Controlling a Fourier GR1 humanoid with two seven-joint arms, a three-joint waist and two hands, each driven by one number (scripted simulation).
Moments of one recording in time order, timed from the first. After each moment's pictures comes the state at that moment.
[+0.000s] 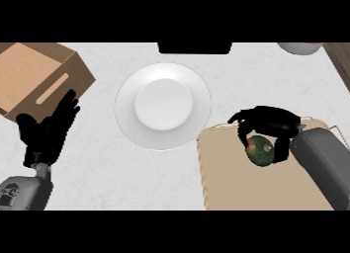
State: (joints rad) left arm -0.17 0.32 -0.04 -1.38 0.16 0.10 0.14; right arm -0.59 -0.45 0.43 -0.89 0.84 0.24 -0.88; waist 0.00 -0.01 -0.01
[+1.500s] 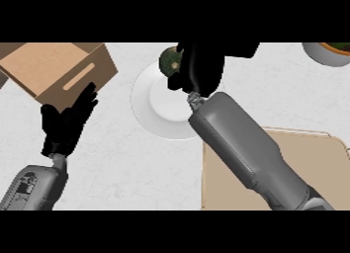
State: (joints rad) left arm -0.24 0.28 -0.10 -1.37 0.13 0.08 0.17; right arm -0.99 0.00 0.39 -0.99 1.07 -0.44 0.91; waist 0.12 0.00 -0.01
